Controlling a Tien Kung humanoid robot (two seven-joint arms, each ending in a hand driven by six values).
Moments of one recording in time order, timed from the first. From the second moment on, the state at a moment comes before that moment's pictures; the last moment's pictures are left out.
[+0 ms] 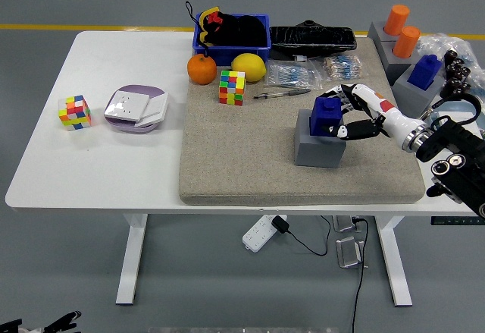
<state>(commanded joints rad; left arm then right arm) -0.26 0.19 0.00 -0.19 -0.40 -0.01 0.15 0.67 -0.33 0.76 0.91 -1.24 0.02 0.27</state>
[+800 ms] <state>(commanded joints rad) -0.26 0.19 0.00 -0.19 -0.40 -0.01 0.15 0.67 -0.32 0.75 0.91 -1.25 0.03 0.26</state>
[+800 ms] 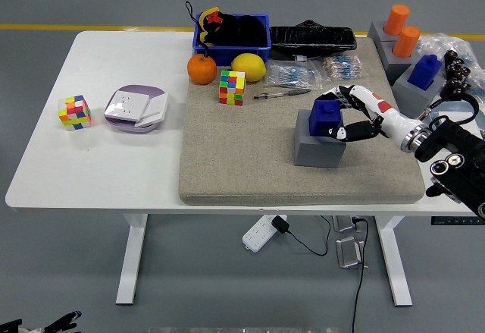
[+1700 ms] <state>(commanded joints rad) -0.26 0.20 -0.02 -0.19 -0.37 -0.01 0.15 0.66 -0.33 0.78 0.90 -1.27 0.05 0.25</state>
